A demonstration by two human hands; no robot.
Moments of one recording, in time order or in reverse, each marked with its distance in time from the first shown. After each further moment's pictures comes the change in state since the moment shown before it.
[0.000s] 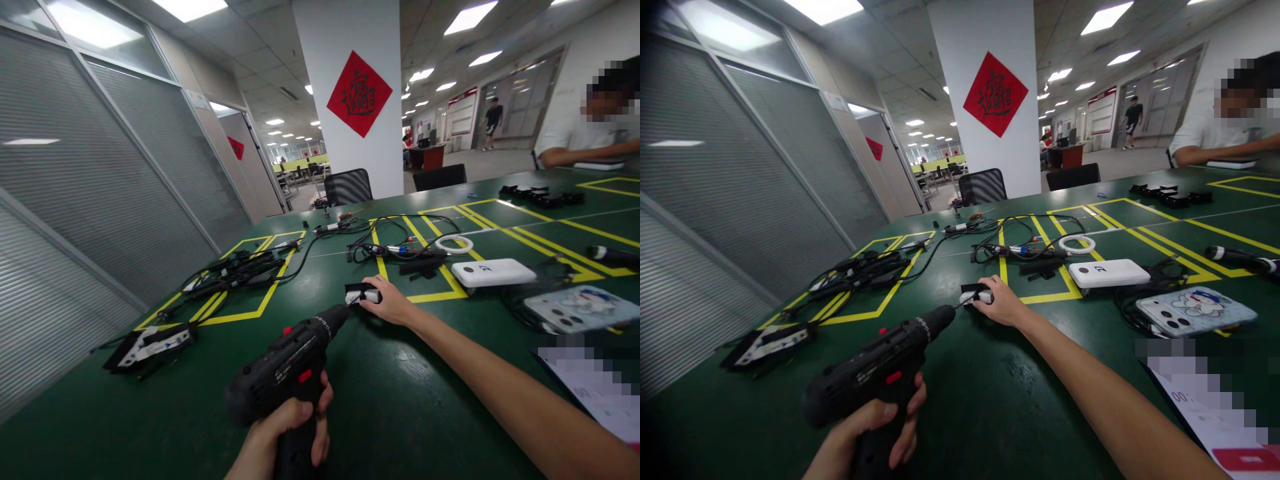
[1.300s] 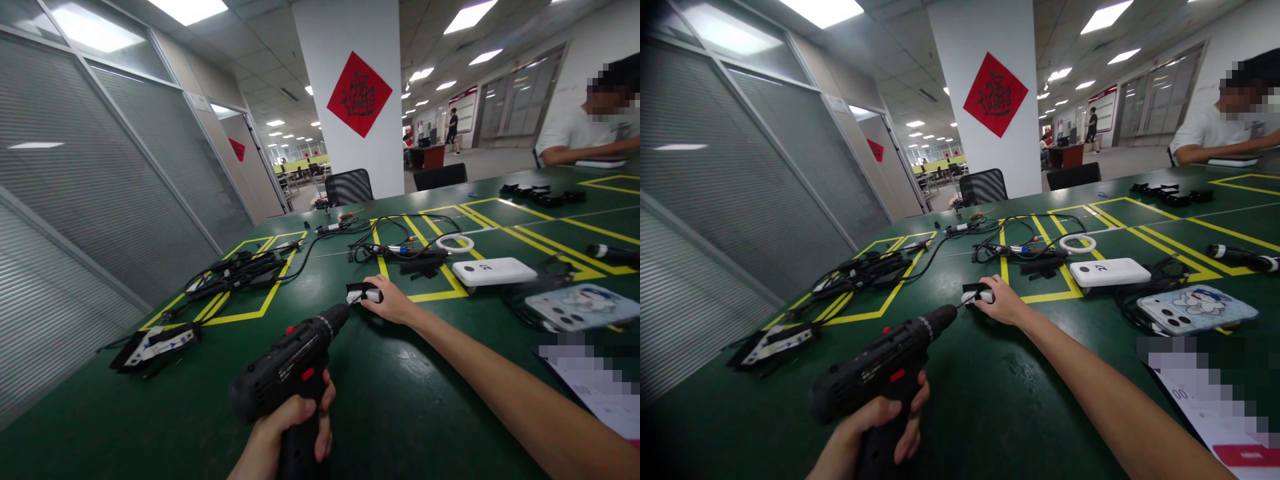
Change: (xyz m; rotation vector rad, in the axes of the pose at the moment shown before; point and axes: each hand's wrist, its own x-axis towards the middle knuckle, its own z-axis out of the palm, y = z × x) left_hand 0.000 0.000 -0.002 -0.007 -0.001 0.006; right_hand 0.000 0.000 0.000 0.001 -0.006 0.000
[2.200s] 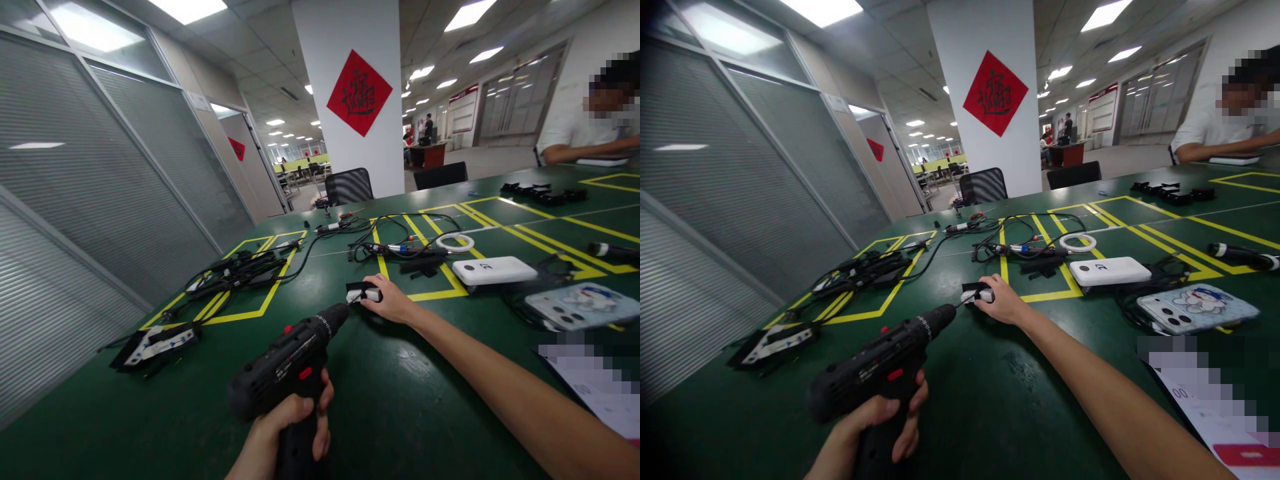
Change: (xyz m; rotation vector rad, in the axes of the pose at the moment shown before) left_hand 0.001 -0.001 -0.001 0.011 0.005 0.011; right_hand -0.001 0.001 0.000 0.004 -0.001 -0.001
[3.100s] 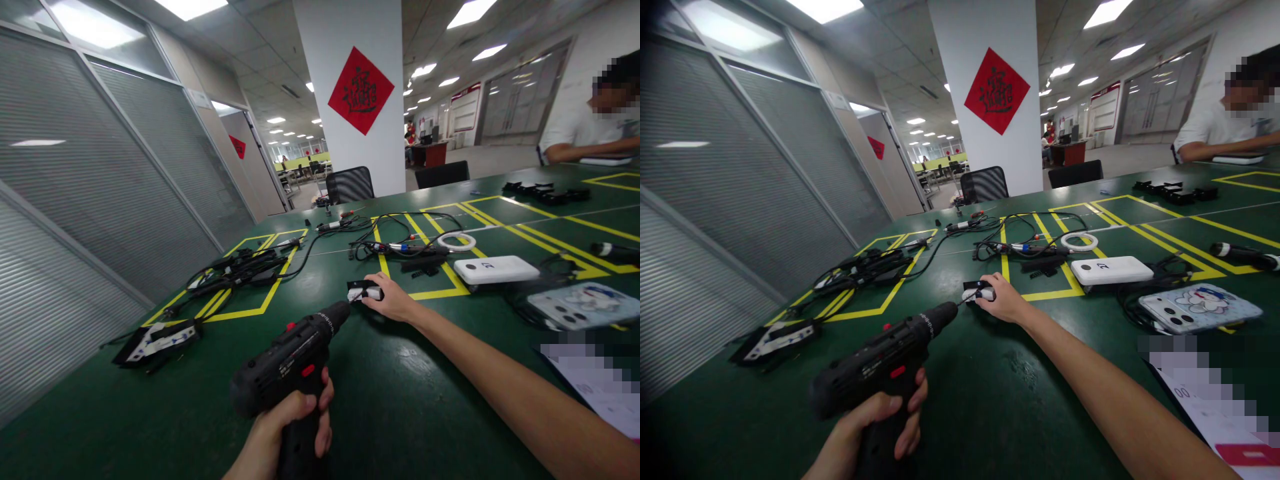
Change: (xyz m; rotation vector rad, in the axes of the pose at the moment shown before) left_hand -0.002 -0.001 0.001 0.007 0.048 -0.023; right_hand 0.000 -0.002 -0.001 0.012 0.005 0.014
